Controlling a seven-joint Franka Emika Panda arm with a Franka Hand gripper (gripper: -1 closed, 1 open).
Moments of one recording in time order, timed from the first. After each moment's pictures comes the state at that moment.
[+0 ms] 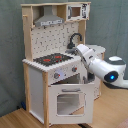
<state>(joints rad) -0.52 -1.34 1.32 -2.14 -0.43 2.40 0.28</state>
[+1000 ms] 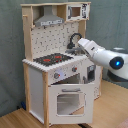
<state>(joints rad) -0.44 -1.23 1.25 -2.14 -0.36 2.31 -0.04</state>
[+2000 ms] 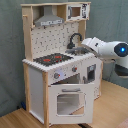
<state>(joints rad) -0.32 -1.12 1.18 -2.16 -0.21 2.10 -0.31</state>
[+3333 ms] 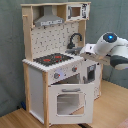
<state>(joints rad) -0.28 -0.91 1.11 -2.28 0.03 2.07 -0.64</state>
